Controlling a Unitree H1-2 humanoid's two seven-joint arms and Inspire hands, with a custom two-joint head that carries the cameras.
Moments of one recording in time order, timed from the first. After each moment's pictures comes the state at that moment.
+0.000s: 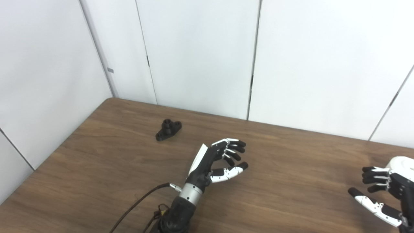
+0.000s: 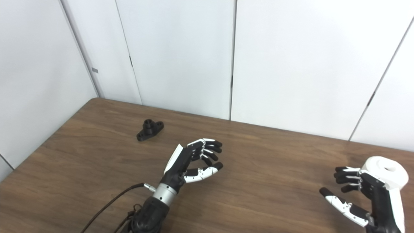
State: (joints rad) left arm -0.19 0.07 -0.04 0.17 0.22 -0.28 0.01; right arm -0.11 -0.20 -0.07 -0.07 -0.23 -0.12 -0.07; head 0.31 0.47
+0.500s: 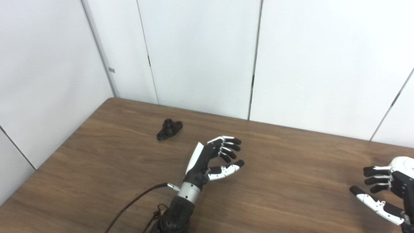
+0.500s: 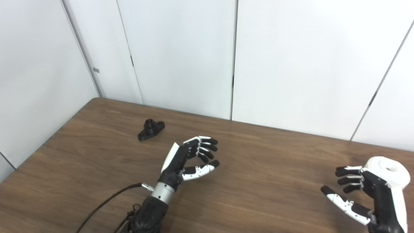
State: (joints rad) left arm -0.19 0.07 0.00 0.16 0.19 -0.28 0.04; right arm -0.12 -0.20 -0.08 -0.10 -0.26 -0.09 -0.06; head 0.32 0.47
